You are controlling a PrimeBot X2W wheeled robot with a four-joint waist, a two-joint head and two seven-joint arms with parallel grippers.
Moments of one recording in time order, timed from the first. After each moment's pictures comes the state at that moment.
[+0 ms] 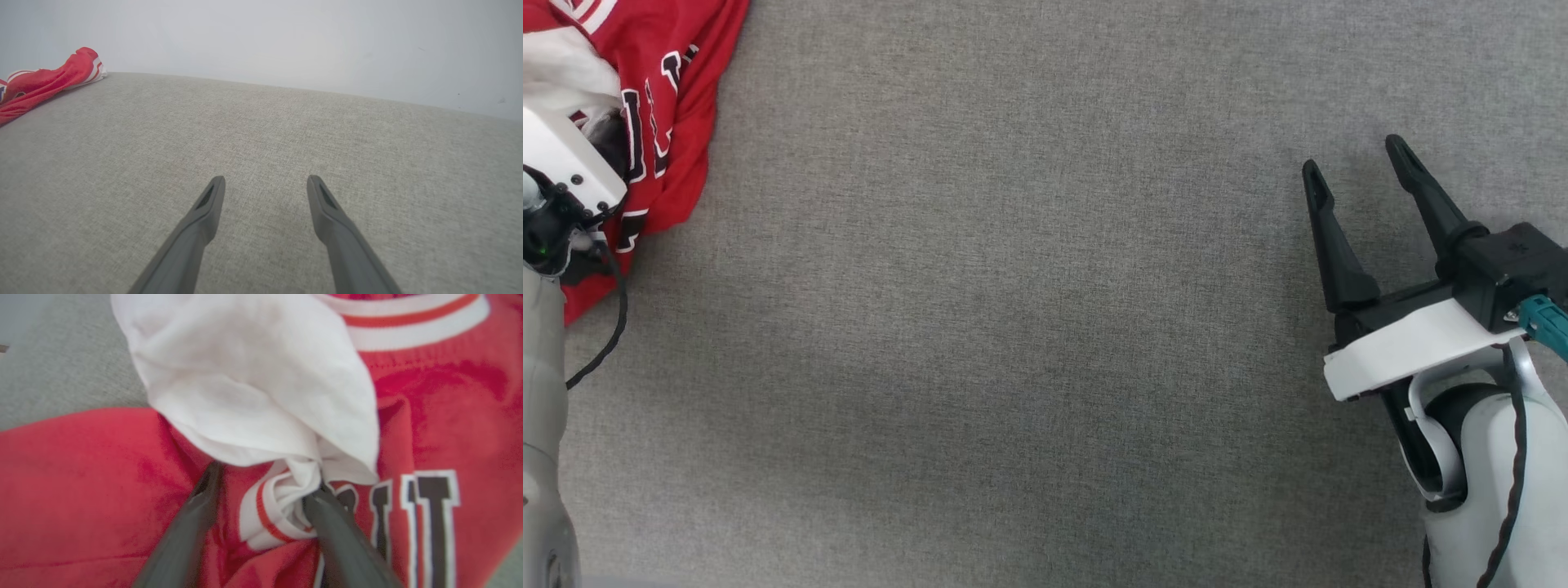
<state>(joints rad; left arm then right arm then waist) -1.12 0.43 -0.06 1.23 -0.61 -0.12 0.33 -0.33 -0.14 0.08 -0.11 0.10 0.13 0.07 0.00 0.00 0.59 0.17</state>
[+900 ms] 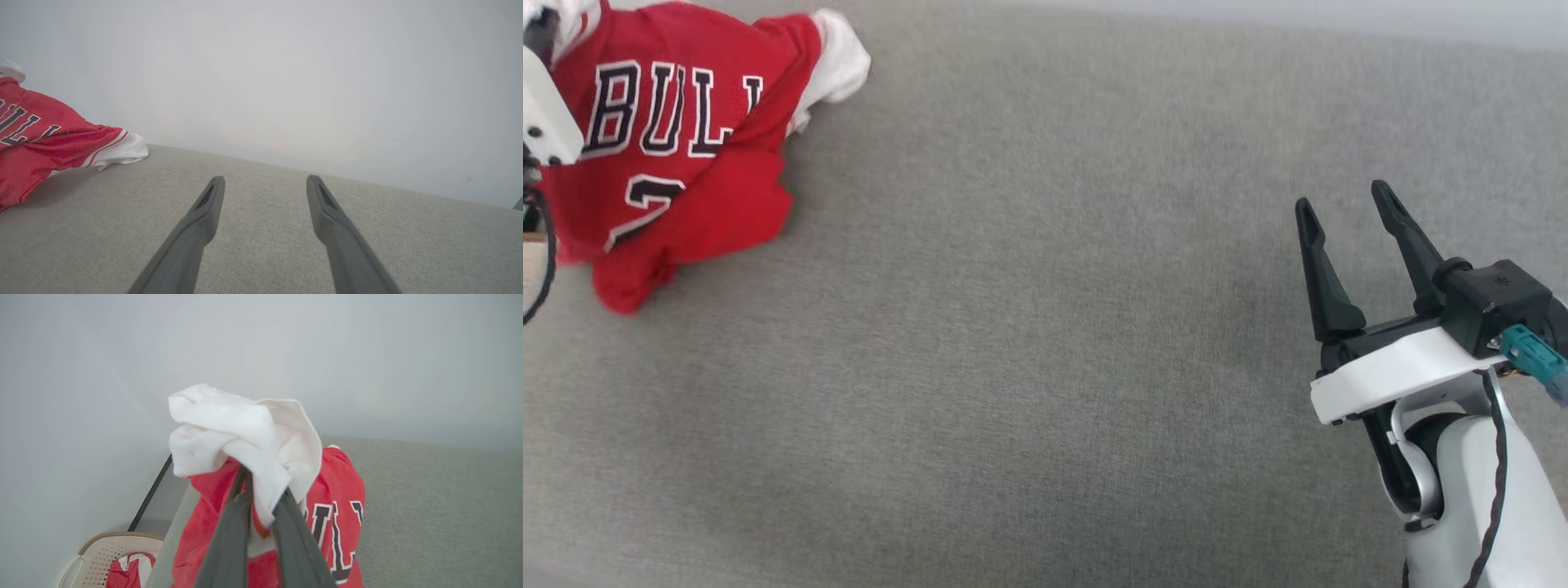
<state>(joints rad) -1.10 0.60 -0.35 0.87 -0.65 -0.13 0.23 -0.30 -0.10 0.06 0.01 0.14 0.13 -0.03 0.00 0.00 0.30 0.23</state>
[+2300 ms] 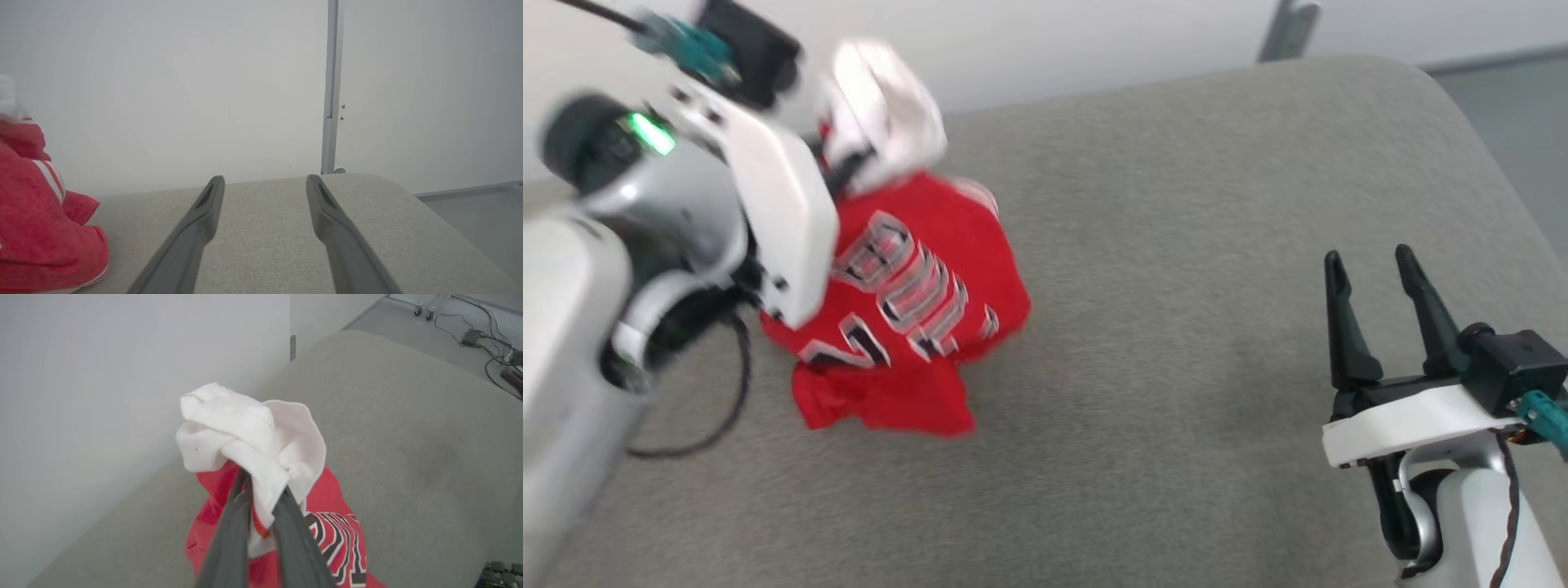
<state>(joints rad) -0.86 0.68 -0.58 -0.08 -0.80 -0.01 0.77 -0.20 -0.05 -0.03 0.08 0.19 0.13 -0.15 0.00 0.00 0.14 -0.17</state>
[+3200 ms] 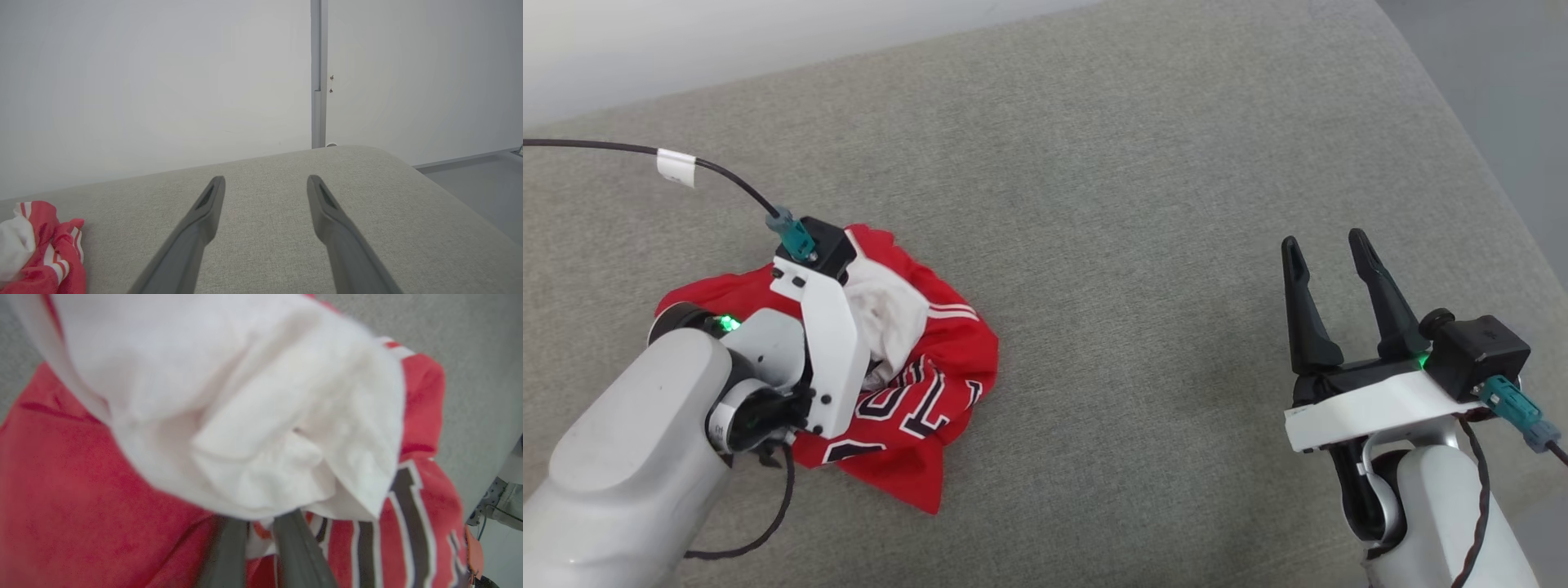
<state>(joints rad) -0.70 0.58 -0.73 0.34 -0.87 -0.07 0.80 -0.27 -0.05 0.06 0.18 0.27 0.13 -0.23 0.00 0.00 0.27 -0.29</state>
